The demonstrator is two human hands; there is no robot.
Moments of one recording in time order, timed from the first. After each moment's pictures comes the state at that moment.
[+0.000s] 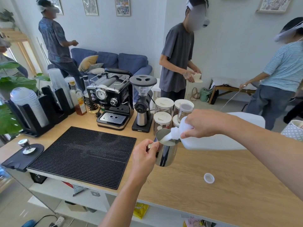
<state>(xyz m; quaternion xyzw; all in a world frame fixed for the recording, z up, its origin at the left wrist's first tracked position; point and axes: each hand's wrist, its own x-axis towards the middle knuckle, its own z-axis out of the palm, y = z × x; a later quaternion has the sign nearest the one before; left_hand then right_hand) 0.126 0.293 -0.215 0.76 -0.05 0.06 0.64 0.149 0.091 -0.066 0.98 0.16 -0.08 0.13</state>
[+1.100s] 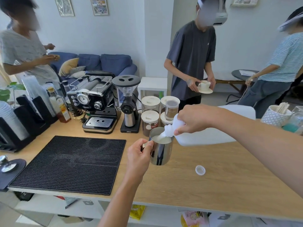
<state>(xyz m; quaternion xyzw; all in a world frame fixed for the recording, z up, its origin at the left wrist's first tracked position) 0.127 0.278 -0.213 0.75 -0.09 0.04 0.65 0.140 0.078 -0.063 0.98 0.13 -0.08 0.13</state>
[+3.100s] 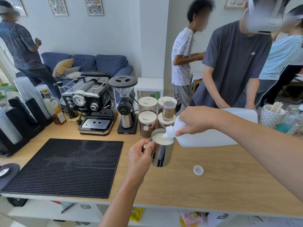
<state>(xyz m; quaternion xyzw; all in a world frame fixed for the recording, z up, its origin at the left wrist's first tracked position) 0.134 0.272 -0.217 0.74 -0.10 0.02 0.66 0.138 0.070 -0.066 0.98 0.10 -0.10 0.11</state>
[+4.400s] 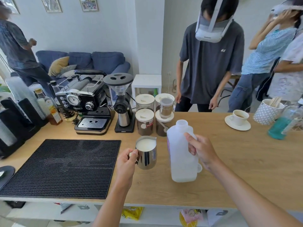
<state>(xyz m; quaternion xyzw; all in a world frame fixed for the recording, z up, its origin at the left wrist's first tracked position) 0.153 0.291 -0.267 0.71 -0.02 -0.01 0.70 0.096 0.046 -0.214 0.74 -0.12 0.12 -0.65</state>
